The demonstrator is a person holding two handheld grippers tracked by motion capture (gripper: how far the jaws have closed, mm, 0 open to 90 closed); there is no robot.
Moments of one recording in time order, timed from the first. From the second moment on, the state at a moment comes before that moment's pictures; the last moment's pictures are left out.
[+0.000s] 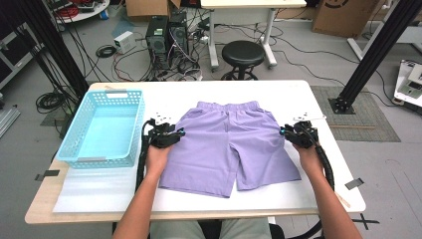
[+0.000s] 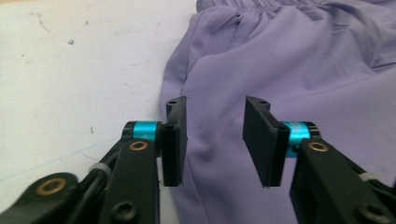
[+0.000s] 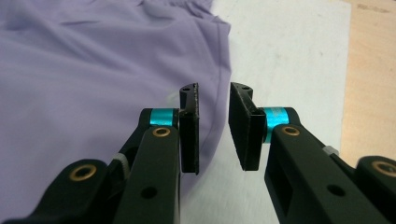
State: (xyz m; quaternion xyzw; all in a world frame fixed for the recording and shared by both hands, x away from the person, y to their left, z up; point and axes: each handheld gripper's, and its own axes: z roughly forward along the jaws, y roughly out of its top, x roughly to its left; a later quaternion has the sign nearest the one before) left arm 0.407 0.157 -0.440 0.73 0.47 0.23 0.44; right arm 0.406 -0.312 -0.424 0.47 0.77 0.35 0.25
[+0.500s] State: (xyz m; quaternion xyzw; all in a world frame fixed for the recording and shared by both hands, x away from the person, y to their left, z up) left arm 0.347 0.161 -0.432 0.72 0.44 0.24 0.49; right arm 0.302 -0.339 -0.437 0.48 0.77 0.35 0.22
